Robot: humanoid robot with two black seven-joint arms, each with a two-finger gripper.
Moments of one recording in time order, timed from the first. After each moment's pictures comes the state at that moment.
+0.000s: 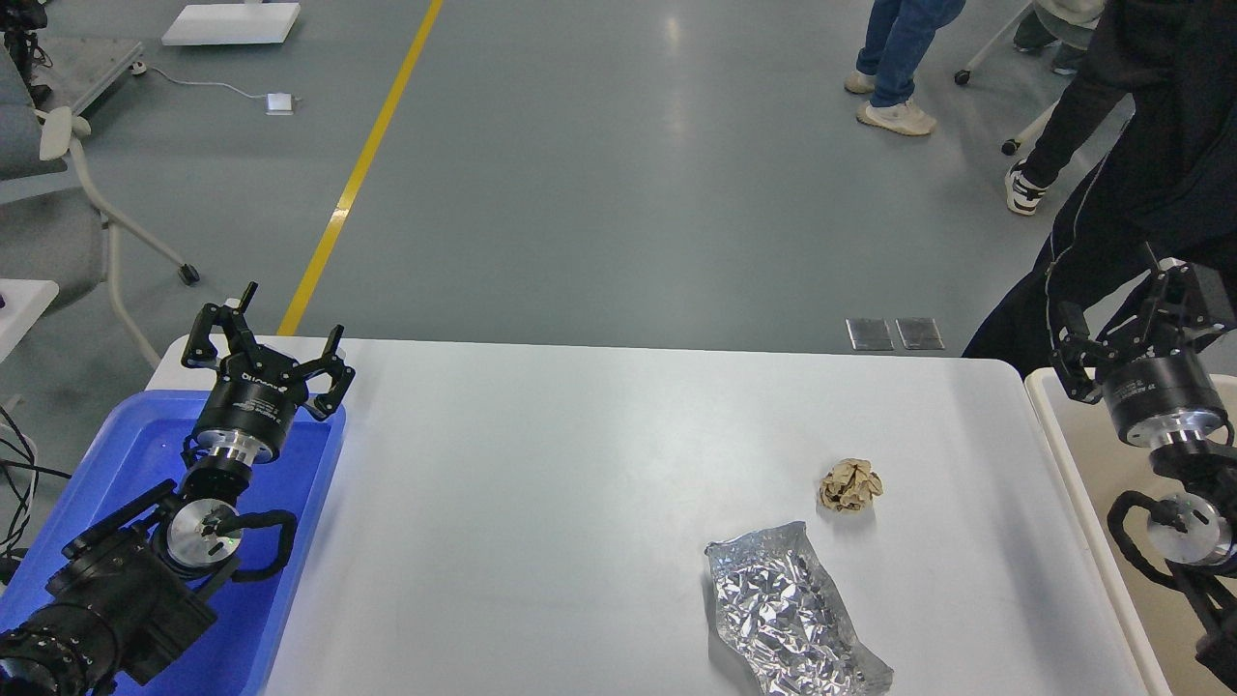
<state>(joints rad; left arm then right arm) -0.58 0.33 -0.75 -0.45 -0.16 -0.63 -0.53 0.46 -0.49 1.07 0.76 -0.44 0.14 0.52</state>
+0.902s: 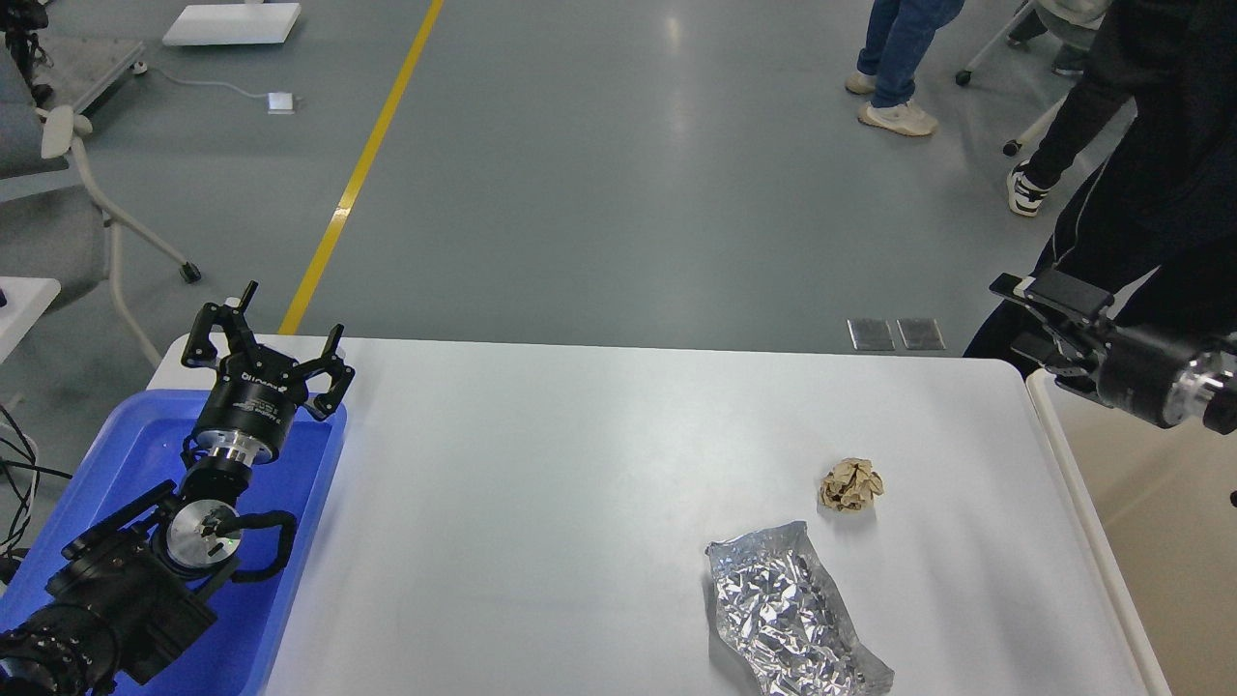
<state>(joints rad) -0.58 0.33 -0.75 -0.45 -0.16 -0.63 -0.53 1.01 -0.91 -0.03 1.00 -0.69 0.15 0.51</state>
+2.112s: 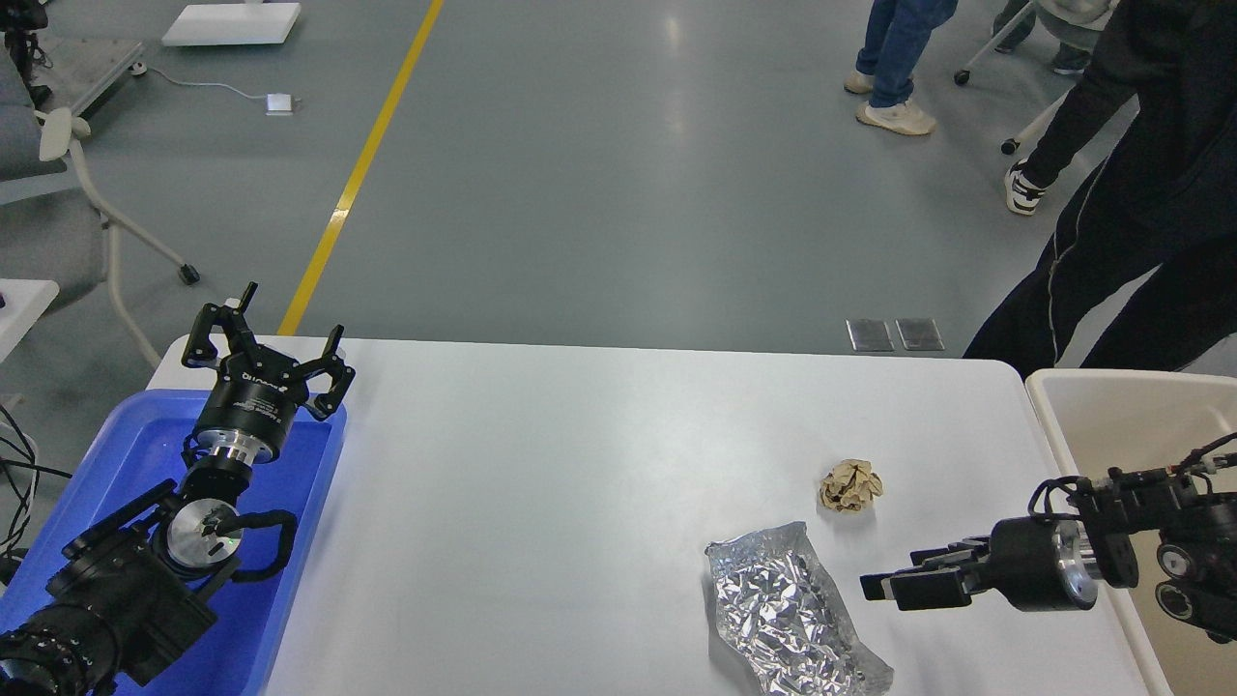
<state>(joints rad) -0.58 0.33 -0.75 -0.45 -0.16 -0.63 -0.53 0.94 -0.84 -0.20 1.27 -1.46 0.12 0.51</state>
